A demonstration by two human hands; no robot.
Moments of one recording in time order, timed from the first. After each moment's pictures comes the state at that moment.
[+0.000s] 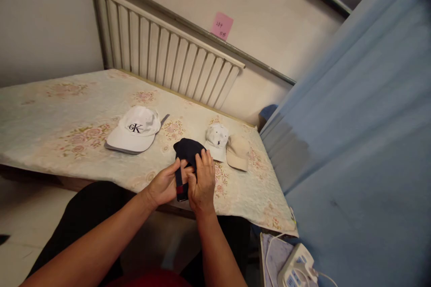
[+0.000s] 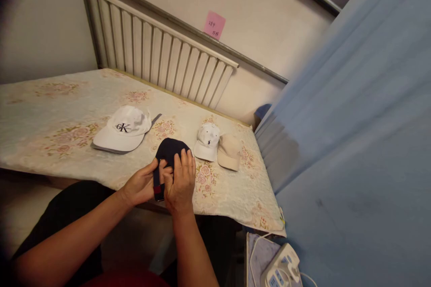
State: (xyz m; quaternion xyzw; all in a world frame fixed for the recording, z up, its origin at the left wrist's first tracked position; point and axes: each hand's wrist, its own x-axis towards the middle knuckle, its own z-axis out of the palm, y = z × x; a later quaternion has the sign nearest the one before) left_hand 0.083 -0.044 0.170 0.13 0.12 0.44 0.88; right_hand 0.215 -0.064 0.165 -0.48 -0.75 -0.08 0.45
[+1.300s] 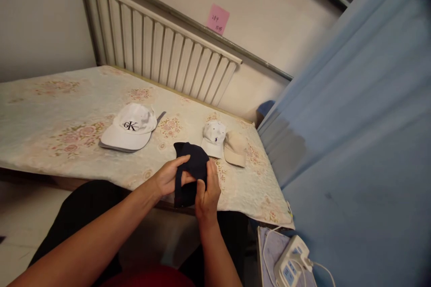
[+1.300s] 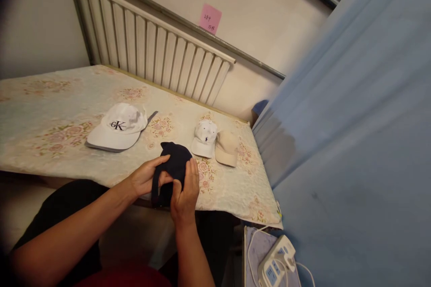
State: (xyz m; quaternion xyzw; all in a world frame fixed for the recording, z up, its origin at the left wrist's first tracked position) left_hand 0.102 -0.032 0.184 0.16 0.23 0.39 0.87; right_hand 0.240 -0.088 0.140 -0.52 -0.68 -0.03 0.51
